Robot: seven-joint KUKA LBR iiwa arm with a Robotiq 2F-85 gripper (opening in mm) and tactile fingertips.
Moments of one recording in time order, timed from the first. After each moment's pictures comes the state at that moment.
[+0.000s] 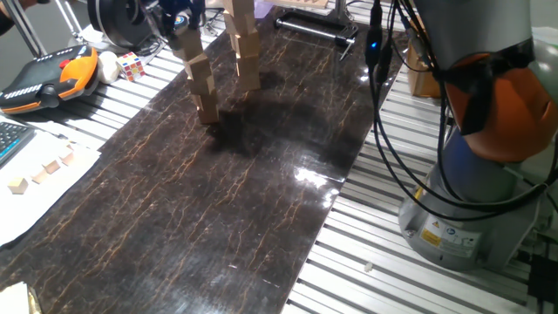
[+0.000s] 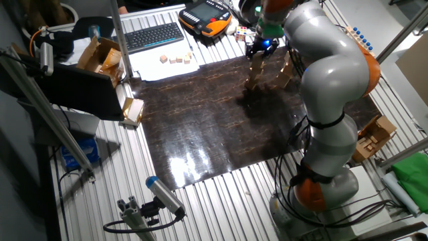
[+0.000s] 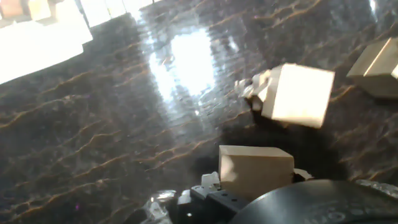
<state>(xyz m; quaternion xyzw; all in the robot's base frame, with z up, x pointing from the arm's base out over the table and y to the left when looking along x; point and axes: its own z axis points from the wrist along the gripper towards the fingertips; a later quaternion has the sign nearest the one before) 0.624 -0.024 0.278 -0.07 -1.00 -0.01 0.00</state>
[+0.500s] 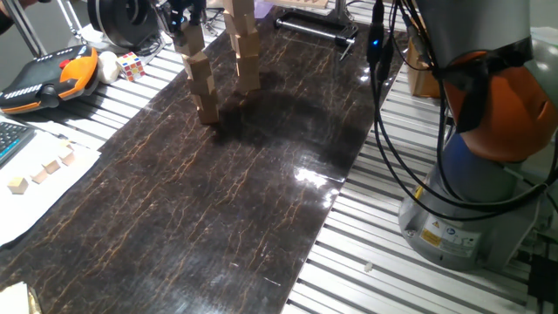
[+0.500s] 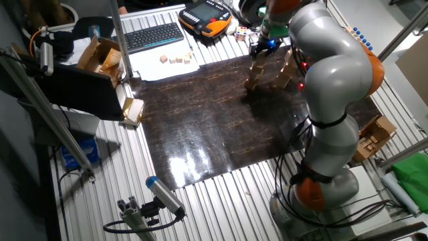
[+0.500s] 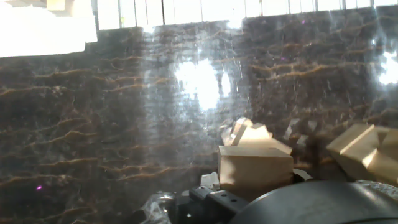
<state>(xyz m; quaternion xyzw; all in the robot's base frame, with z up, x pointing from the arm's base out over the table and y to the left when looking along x) 0.643 -0.046 0.269 -0.02 -1.00 -0.02 -0.02</state>
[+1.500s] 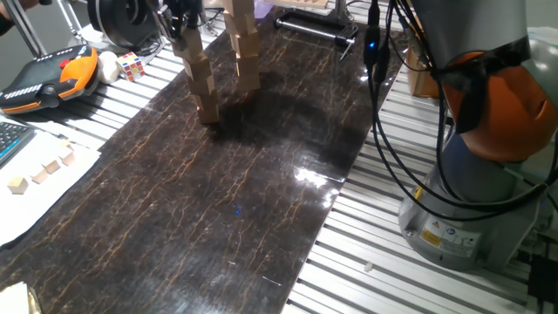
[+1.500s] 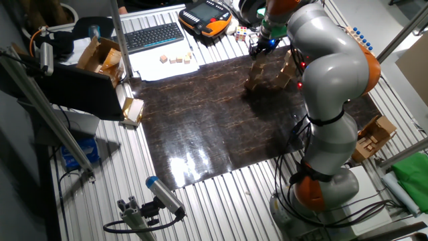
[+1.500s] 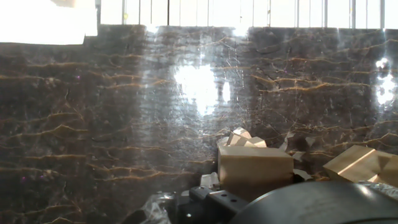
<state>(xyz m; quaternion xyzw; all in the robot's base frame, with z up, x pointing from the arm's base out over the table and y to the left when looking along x) 0.648 -0.049 0.256 0.03 -1.00 -0.01 -0.02</state>
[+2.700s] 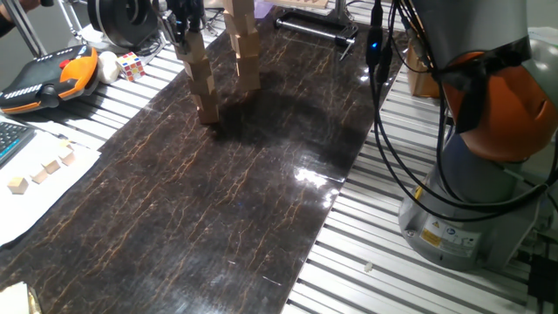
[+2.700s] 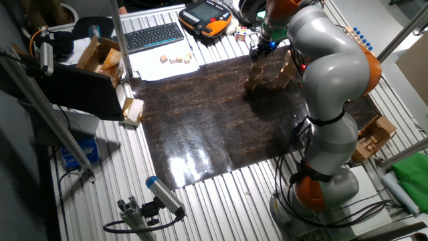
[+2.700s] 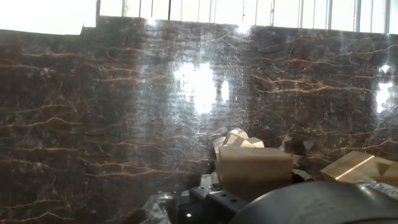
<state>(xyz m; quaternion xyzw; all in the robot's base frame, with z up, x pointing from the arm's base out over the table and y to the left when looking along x) 0.647 -0.053 0.247 0.05 -1.00 0.00 -0.02</state>
